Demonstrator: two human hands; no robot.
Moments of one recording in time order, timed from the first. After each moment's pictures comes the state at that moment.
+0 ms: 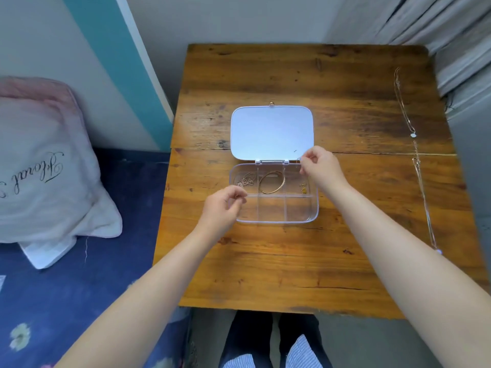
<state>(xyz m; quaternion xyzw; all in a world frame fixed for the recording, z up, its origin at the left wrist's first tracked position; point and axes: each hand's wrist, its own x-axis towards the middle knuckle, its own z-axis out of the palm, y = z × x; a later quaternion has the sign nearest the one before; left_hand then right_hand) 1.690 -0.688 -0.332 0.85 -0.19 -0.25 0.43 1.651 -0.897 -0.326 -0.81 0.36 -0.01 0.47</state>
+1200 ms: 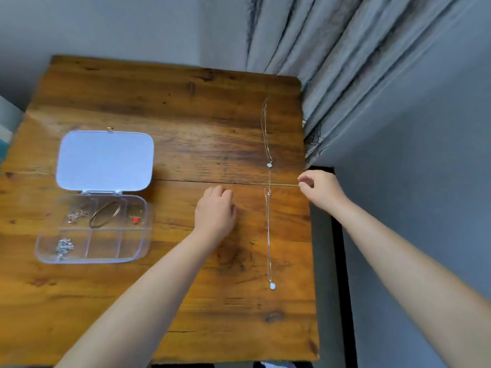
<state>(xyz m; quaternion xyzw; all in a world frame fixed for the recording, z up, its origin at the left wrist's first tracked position) 1.589 -0.998 -0.355 0.93 -0.29 -0.19 0.13 1.512 -1.203 -0.311 -0.91 0.30 0.10 0.27</state>
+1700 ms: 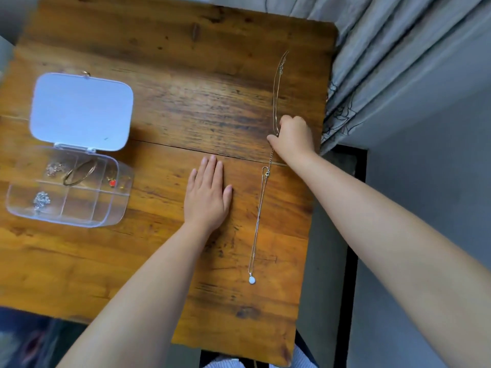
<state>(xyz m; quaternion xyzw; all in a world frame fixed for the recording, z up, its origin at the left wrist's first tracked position) 1.562 -1.016 -0.416 0.96 -0.21 -0.14 0.11 1.598 -1.206 -0.362 -0.93 0.26 0.10 0.23</state>
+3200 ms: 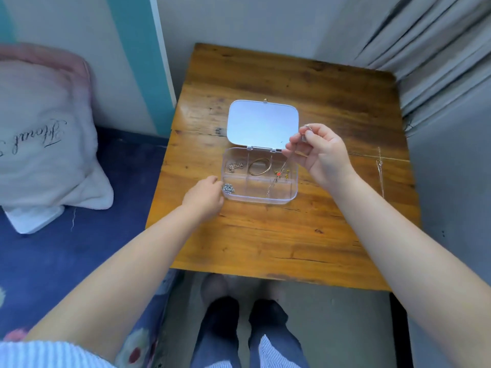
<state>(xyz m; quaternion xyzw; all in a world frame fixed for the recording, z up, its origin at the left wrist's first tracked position) 1.673 -0.663 -0.324 0.92 -0.28 -0.28 0.07 1.606 -0.862 -0.229 -0.54 0.26 -0.08 0.80</state>
